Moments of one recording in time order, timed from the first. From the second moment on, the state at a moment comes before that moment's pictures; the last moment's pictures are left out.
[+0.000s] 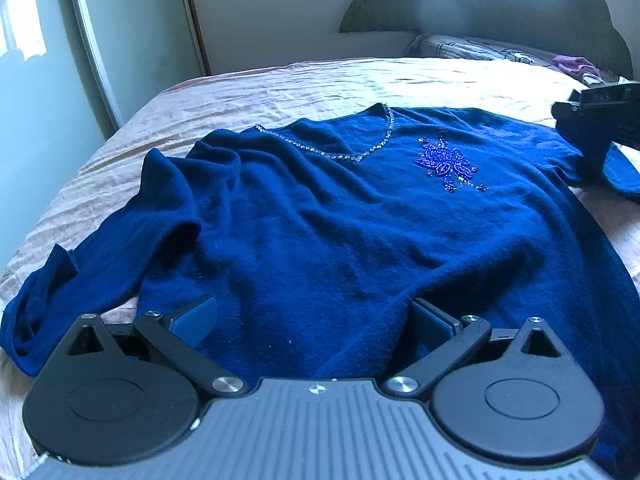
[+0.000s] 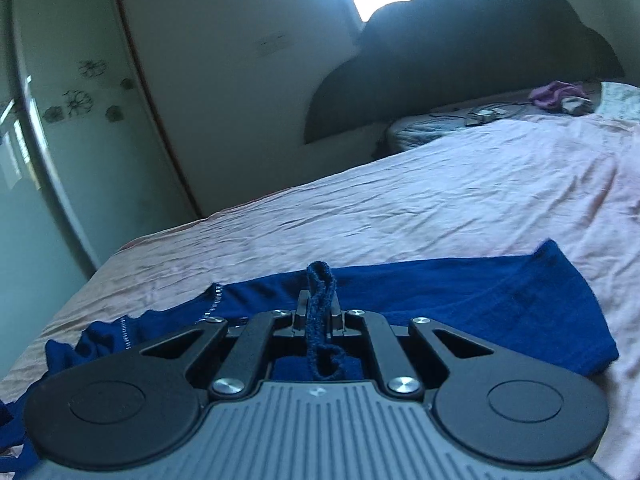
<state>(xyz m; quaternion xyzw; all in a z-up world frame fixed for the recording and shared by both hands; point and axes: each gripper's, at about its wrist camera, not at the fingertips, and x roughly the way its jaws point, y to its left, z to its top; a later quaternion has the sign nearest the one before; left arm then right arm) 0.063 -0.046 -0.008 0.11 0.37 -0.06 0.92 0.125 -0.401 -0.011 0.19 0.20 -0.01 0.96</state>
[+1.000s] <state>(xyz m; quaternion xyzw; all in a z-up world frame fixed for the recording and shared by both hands) 0.067 -0.032 -0.017 0.10 0.38 -0.05 0.92 0.156 -0.320 -0.011 0.20 0.22 0.07 0.95</state>
